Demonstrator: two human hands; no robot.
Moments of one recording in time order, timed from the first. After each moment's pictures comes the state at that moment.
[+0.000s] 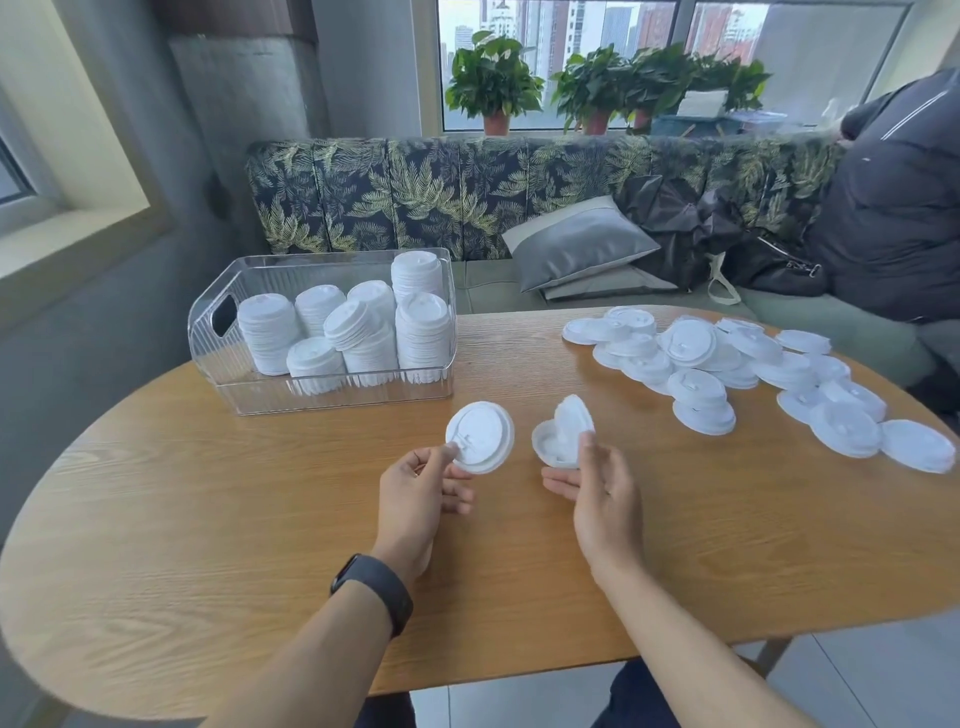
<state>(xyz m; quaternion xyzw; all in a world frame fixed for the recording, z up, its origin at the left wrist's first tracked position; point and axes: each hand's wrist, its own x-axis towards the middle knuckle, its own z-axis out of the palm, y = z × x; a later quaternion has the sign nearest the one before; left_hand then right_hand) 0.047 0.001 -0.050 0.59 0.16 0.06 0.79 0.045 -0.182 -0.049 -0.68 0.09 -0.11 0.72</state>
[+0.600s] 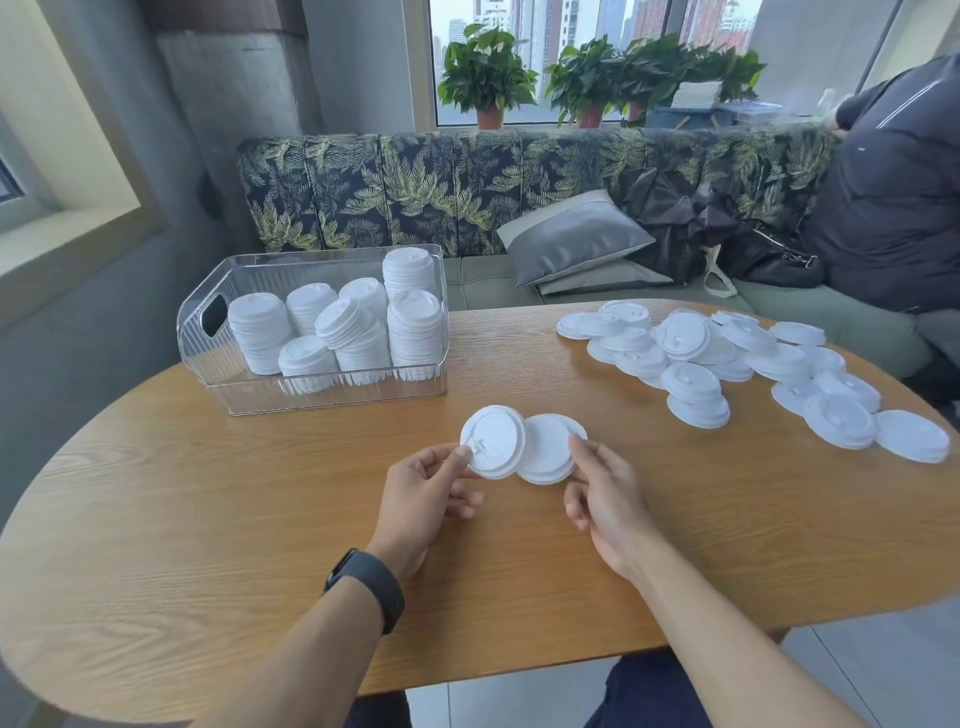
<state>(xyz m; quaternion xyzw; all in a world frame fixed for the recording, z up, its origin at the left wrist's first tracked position) 0.044 -0.002 -0.049 0.65 0.10 0.02 0.75 0.059 -0.205 -0.045 -0.63 0.10 0.05 0.77</state>
